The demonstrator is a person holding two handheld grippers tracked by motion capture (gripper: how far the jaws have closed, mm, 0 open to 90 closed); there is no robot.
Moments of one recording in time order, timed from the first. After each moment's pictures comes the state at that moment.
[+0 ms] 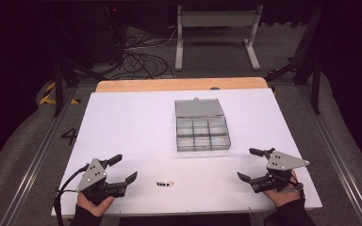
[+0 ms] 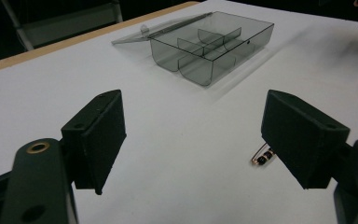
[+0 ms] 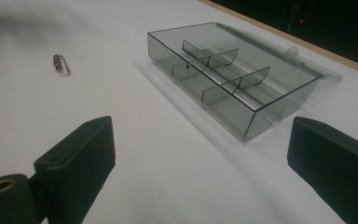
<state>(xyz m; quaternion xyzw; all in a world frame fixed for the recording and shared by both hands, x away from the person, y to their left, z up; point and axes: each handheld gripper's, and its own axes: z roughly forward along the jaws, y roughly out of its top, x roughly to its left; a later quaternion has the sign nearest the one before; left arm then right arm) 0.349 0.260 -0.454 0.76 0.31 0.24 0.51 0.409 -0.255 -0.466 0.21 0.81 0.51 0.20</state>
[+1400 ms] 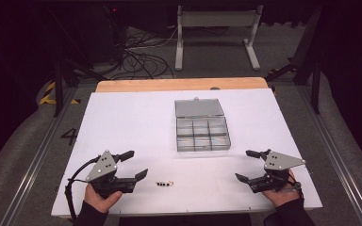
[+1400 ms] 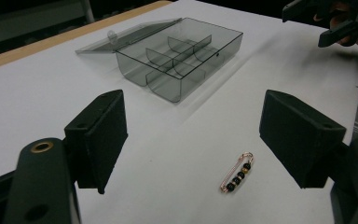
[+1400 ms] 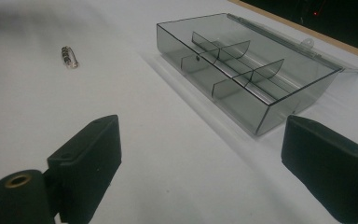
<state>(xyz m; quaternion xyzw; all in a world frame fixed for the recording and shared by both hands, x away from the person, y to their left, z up) 0.363 0.236 -0.432 0.79 0.29 0.20 0.51 0.411 -0.252 -0.470 0.20 0.82 0.51 0.18</state>
